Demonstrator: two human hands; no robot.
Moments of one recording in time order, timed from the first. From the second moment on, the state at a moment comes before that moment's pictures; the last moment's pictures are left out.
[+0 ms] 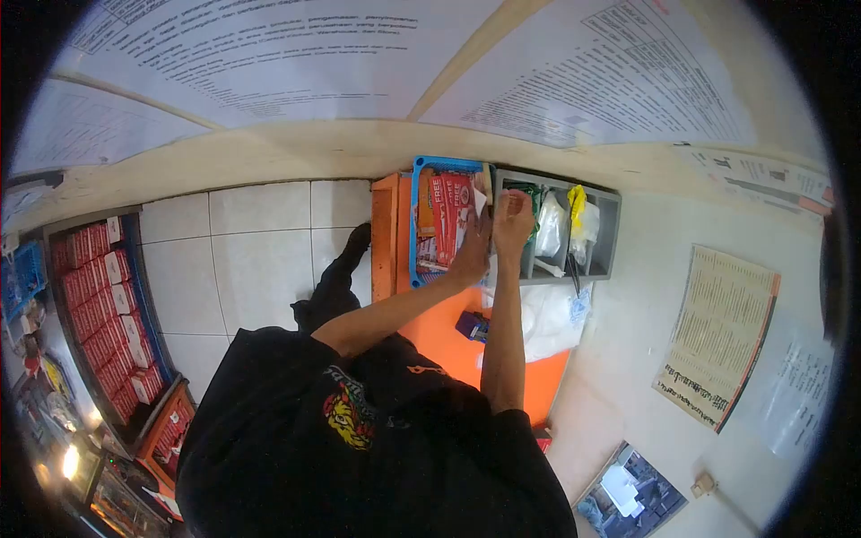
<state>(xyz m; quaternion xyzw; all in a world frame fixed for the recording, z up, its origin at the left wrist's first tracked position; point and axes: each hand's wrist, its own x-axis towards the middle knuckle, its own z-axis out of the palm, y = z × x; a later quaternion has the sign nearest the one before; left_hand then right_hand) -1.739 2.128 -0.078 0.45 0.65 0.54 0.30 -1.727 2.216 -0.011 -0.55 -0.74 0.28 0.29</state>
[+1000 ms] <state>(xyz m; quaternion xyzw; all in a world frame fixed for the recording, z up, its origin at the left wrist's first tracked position) -1.736 2.075 -0.126 0.58 0.50 0.51 0.40 -1.765 2.207 -0.109 -0.20 -0.94 -0.08 -0.28</state>
